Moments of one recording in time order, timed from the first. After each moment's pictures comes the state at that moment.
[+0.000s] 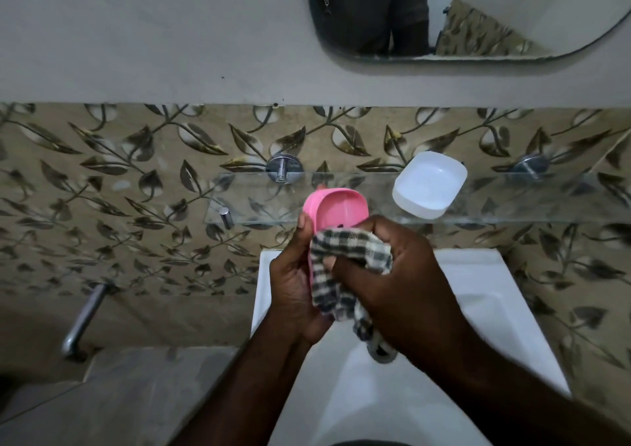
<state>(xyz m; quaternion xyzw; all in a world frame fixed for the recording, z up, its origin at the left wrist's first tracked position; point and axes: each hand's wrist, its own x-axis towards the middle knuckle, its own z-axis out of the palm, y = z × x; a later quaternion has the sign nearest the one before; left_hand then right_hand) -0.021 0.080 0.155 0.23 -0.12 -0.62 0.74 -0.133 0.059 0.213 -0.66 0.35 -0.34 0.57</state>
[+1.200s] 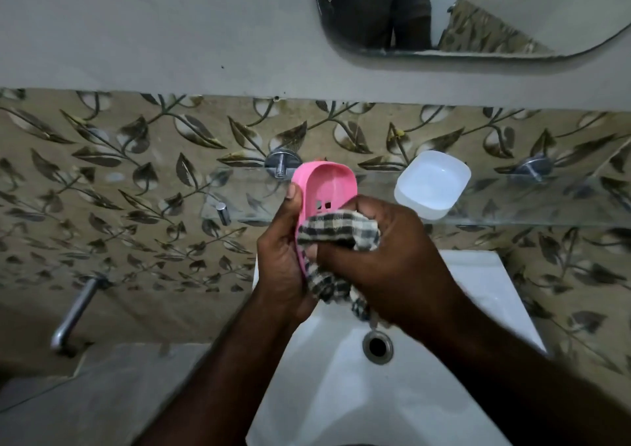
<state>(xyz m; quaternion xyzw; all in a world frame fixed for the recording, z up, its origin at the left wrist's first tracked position) -0.005 0.070 0.172 0.30 -0.17 -0.54 0.77 -0.118 0.043 0.225 -0.72 0.29 -0.33 0.54</state>
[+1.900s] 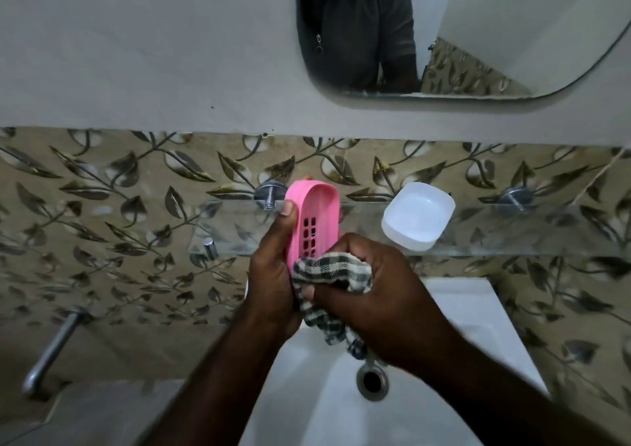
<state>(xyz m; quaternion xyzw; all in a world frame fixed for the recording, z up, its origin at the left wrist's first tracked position) 0.000 0.055 0.185 0.35 -0.18 -0.51 0.77 -0.124 0.036 0.227 -0.70 0.28 -0.30 0.58</state>
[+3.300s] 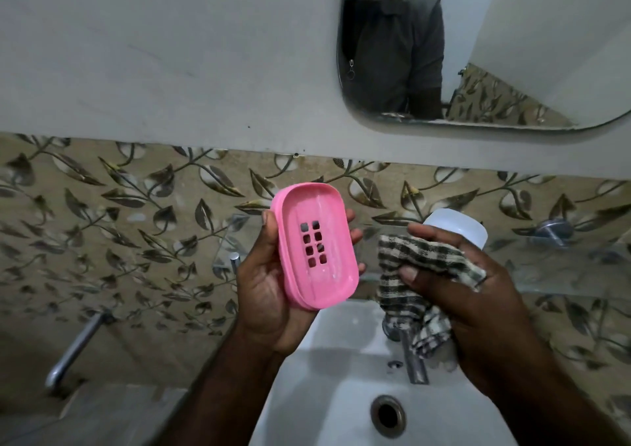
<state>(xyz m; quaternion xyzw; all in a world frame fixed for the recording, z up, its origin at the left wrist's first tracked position) 0.026 0.067 0.190 0.21 -0.21 -0.55 0.78 -0.151 -0.002 0.220 -0.57 0.25 -0.43 0.65</state>
